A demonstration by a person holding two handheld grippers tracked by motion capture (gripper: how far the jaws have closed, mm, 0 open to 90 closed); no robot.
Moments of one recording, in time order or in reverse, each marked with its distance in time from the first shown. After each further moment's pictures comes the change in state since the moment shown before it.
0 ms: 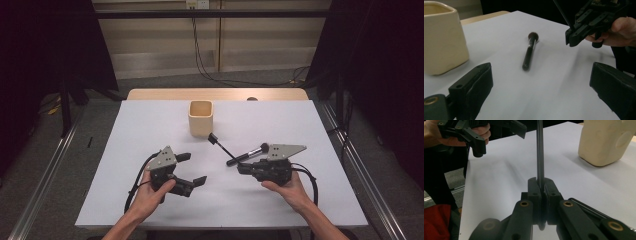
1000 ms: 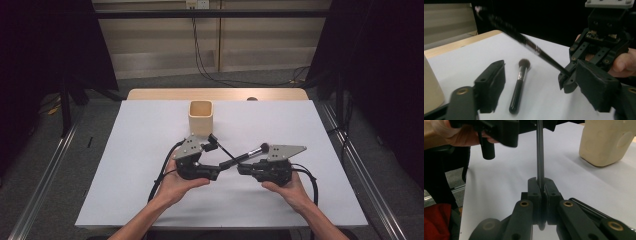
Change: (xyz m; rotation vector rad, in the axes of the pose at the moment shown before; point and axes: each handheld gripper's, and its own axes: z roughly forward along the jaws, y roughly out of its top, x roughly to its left) left arm -0.015 0.037 0.051 -0.100 -0.035 0.019; right arm 0.001 -0.001 0.000 0.000 0.005 -0.008
